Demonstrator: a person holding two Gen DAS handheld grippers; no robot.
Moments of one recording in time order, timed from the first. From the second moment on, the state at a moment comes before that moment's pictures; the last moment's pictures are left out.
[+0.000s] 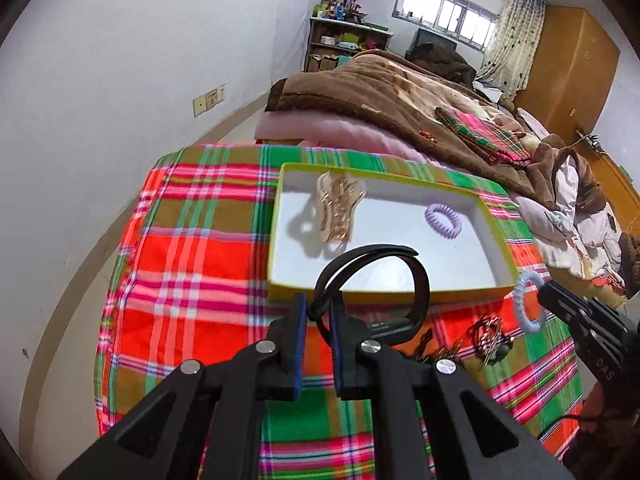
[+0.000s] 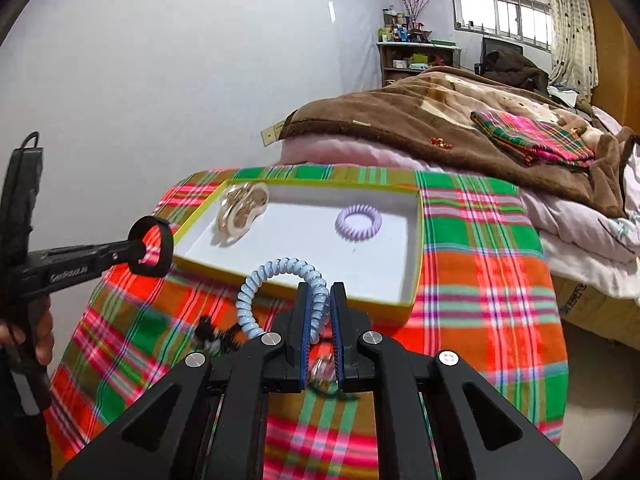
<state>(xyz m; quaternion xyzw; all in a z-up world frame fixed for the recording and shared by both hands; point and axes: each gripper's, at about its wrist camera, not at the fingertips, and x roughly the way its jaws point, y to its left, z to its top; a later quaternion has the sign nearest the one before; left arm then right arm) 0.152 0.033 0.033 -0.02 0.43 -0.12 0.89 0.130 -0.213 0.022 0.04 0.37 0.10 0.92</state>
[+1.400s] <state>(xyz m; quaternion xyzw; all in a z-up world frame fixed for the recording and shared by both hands) 0.225 -0.003 -0.018 -0.01 0.50 -0.13 0.85 0.300 -0.177 -0.031 0.01 0.46 0.10 0.88</state>
